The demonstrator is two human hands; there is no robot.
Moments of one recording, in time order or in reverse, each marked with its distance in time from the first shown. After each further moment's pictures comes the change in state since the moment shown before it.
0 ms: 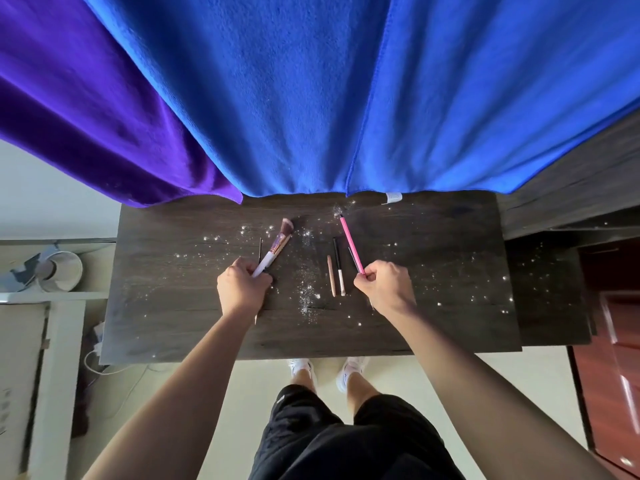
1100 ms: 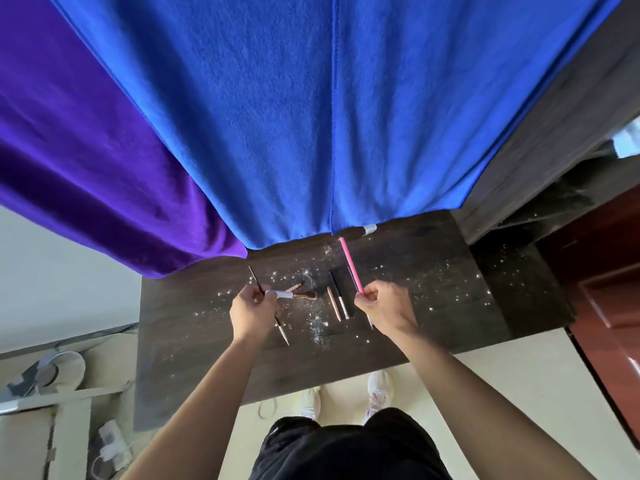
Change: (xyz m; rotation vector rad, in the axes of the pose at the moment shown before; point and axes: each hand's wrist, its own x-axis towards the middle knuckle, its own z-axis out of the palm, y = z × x) left_hand -0.016 0.022 -0.050 -0.435 -0.088 0.092; right_hand -0.053 -0.029 -0.022 0.147 0.190 0.015
